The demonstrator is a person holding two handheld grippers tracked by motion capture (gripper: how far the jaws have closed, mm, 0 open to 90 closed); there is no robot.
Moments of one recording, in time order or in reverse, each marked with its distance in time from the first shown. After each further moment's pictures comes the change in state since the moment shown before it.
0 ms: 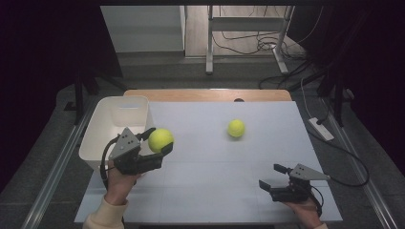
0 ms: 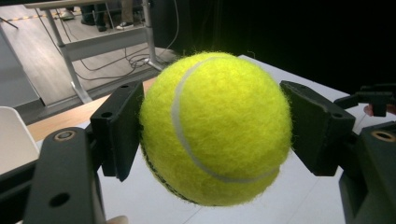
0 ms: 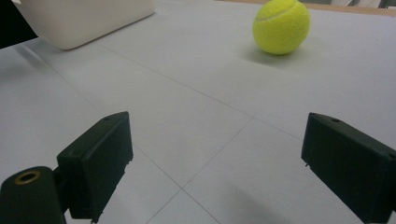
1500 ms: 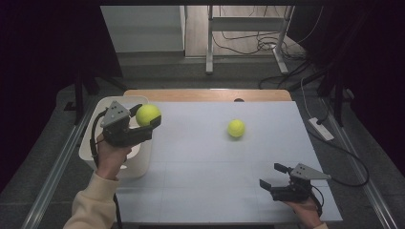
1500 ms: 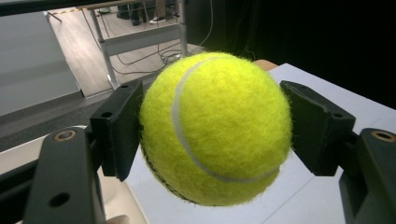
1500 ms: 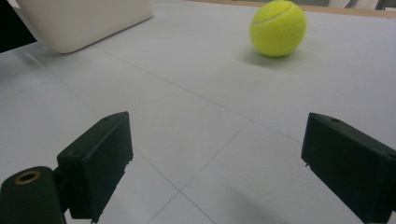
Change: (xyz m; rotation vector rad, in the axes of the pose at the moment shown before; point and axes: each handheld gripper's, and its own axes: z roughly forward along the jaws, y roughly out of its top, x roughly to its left) left arm 0.048 0.040 0.007 0.035 0.129 -0.031; right arm -0.001 0.001 -0.001 -0.007 -0.009 0.007
